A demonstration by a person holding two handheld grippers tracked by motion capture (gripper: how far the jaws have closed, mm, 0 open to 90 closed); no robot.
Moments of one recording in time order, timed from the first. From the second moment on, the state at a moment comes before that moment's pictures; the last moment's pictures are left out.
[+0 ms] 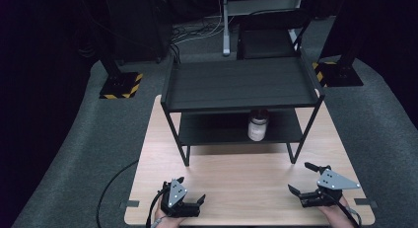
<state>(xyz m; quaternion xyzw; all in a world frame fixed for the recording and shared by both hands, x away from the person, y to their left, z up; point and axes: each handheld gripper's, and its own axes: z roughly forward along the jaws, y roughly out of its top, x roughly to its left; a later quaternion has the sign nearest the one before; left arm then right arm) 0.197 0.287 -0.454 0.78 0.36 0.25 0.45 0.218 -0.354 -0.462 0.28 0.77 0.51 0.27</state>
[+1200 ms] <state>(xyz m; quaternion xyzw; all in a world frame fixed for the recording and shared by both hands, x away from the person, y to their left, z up) 0.200 0.286 -0.453 0.78 0.36 0.25 0.44 0.207 -0.375 -0.474 0.33 0.78 0.47 0.25</state>
